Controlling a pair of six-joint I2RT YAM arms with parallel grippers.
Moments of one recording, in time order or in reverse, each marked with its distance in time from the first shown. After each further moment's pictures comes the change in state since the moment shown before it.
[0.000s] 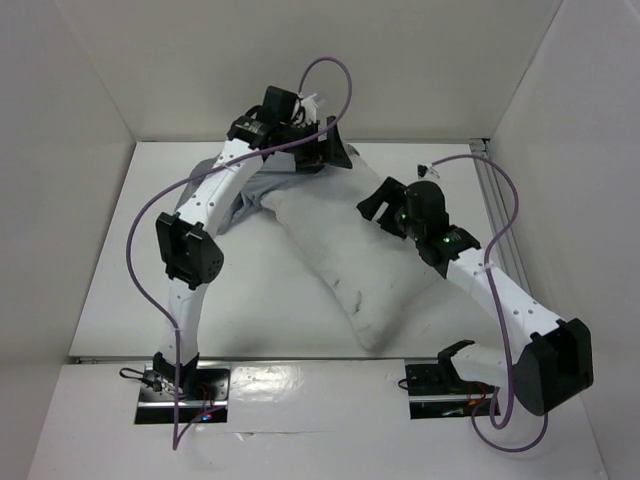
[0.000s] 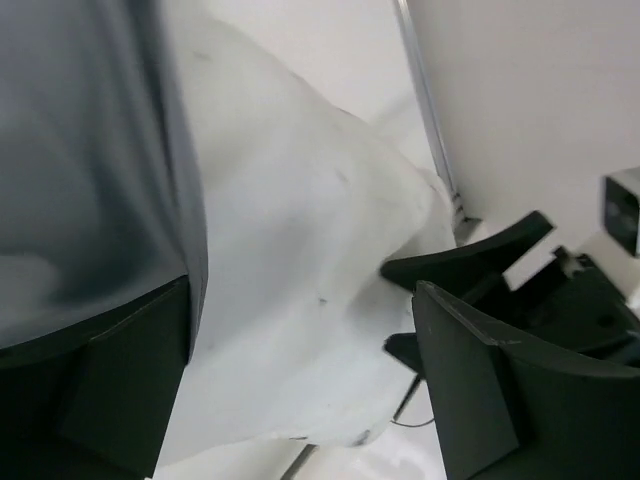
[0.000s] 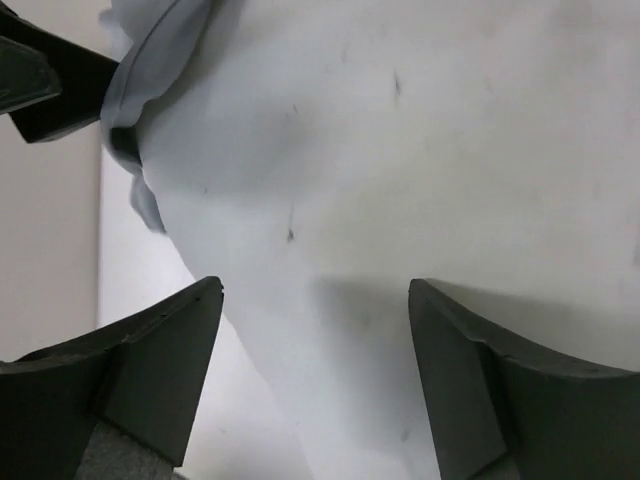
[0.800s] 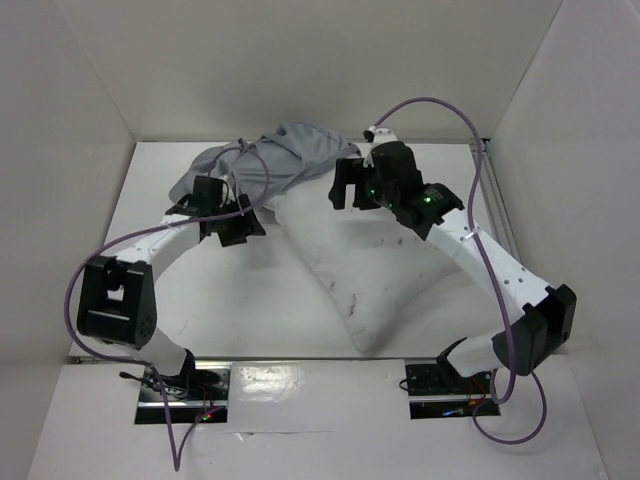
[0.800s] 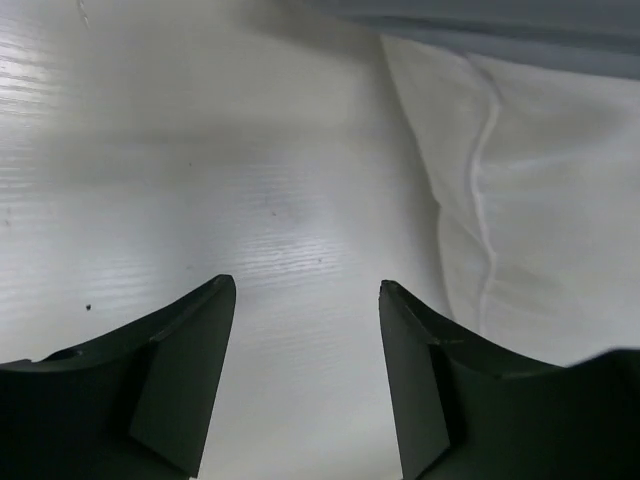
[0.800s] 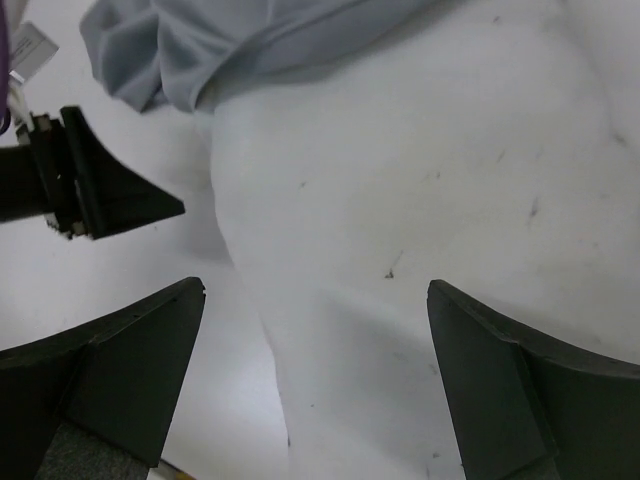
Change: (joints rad) left arm 0.298 -0.663 -1.329 0.461 -0.327 -0.022; right arm 0.146 0.246 0.546 -0.355 0.034 -0.452
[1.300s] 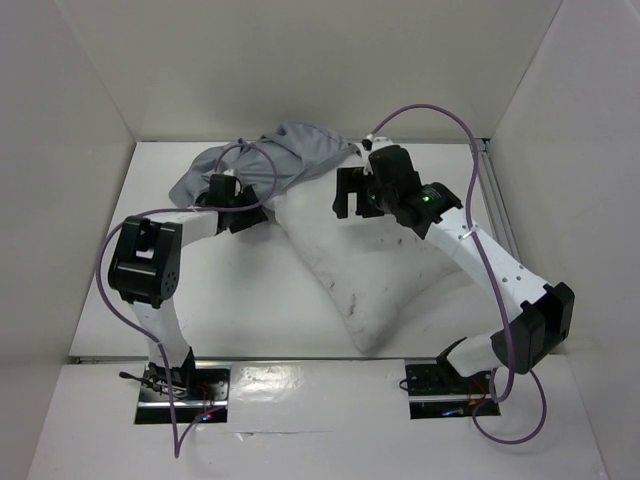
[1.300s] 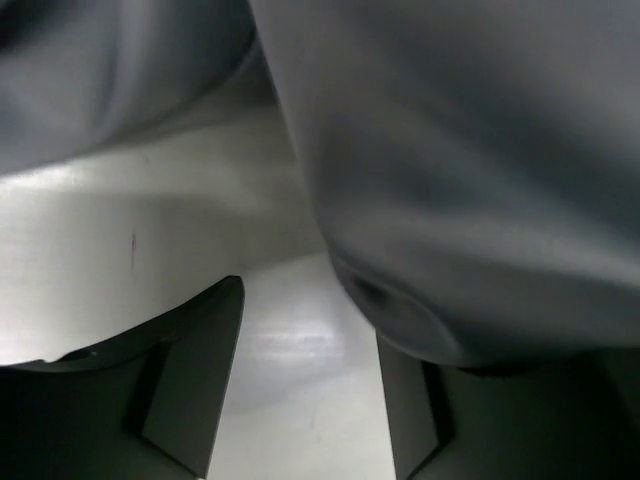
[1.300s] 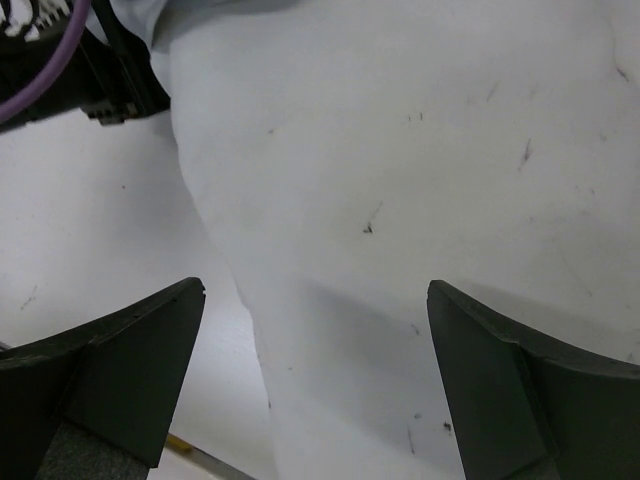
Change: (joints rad) left arm -0.010 0.331 0.053 0.356 -0.161 -0.019; right arm 0.015 0.027 0.000 -0.105 -0.018 -0.009
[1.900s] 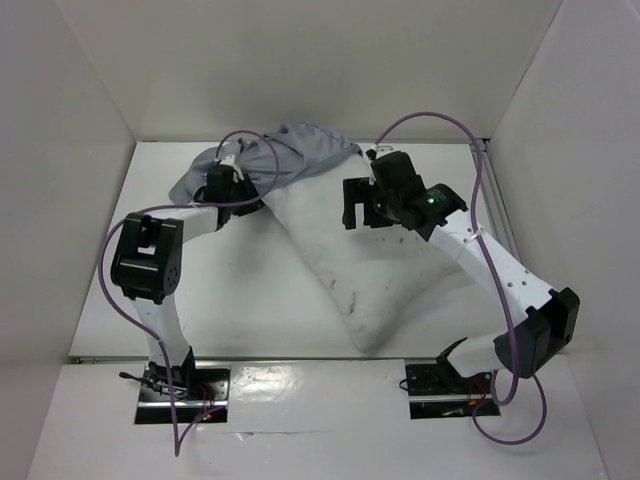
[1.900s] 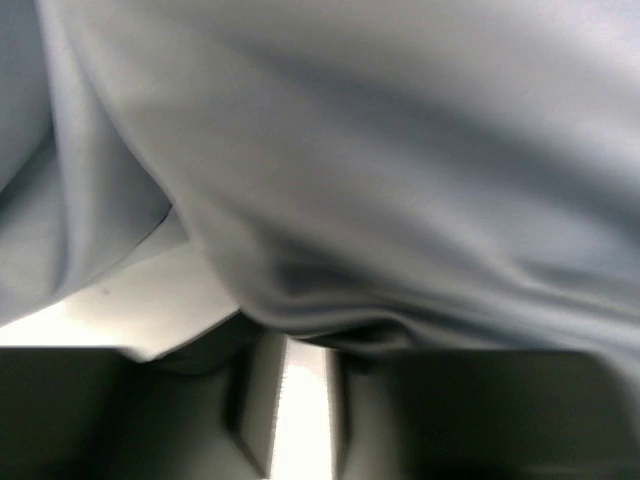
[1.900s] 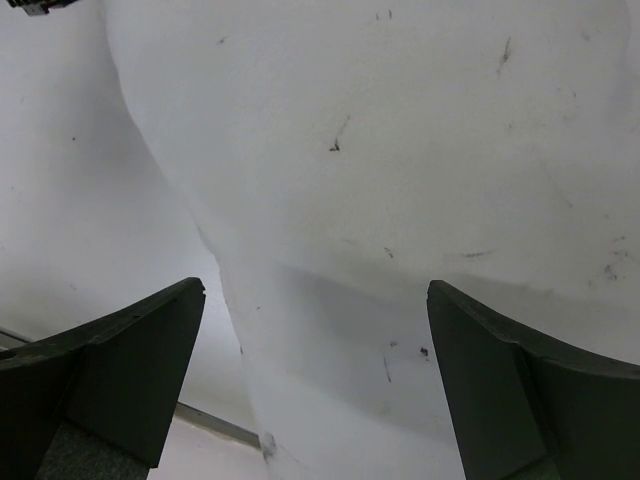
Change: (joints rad) left arm 0.018 0.050 0.055 0.169 0.048 0.050; right arm 0.000 -0.026 -0.001 -0.156 0.027 0.002
